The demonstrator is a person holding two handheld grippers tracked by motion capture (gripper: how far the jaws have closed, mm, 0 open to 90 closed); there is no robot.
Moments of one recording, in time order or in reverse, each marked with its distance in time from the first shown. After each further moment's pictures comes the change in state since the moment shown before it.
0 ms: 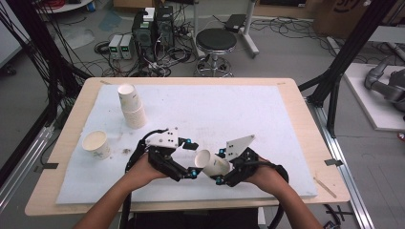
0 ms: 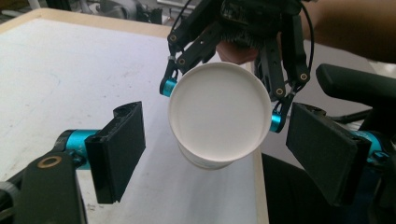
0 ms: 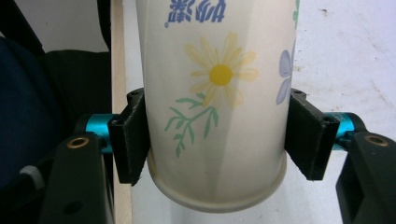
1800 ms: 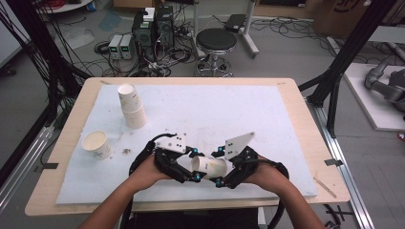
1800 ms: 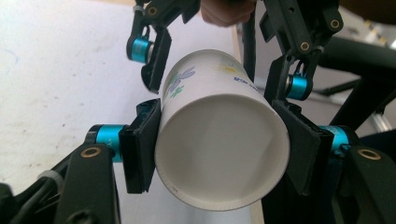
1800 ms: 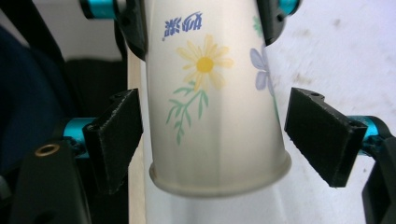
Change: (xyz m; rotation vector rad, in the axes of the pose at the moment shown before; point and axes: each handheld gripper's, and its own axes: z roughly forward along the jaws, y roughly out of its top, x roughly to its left) left arm 0.002 -0.010 0.016 0.048 -0.074 0.002; right arm 0.001 0.007 -0.007 -0.055 0.042 0.013
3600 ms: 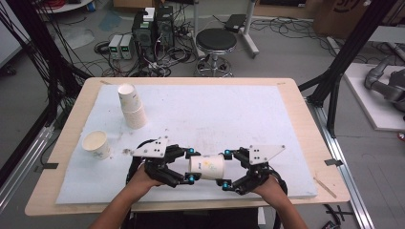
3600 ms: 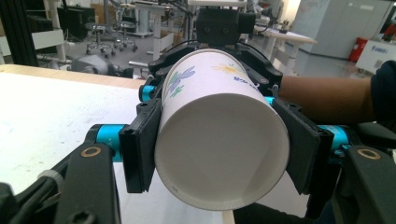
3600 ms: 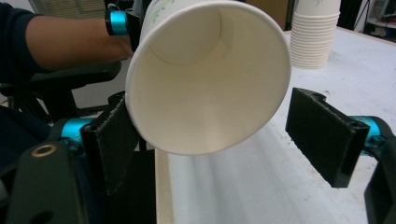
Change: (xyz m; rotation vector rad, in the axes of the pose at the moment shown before) left arm -0.010 -0.023 -0.015 -0.353 -0.069 0.011; right arm 0.013 -0.050 -0.005 -0.464 0.044 0.135
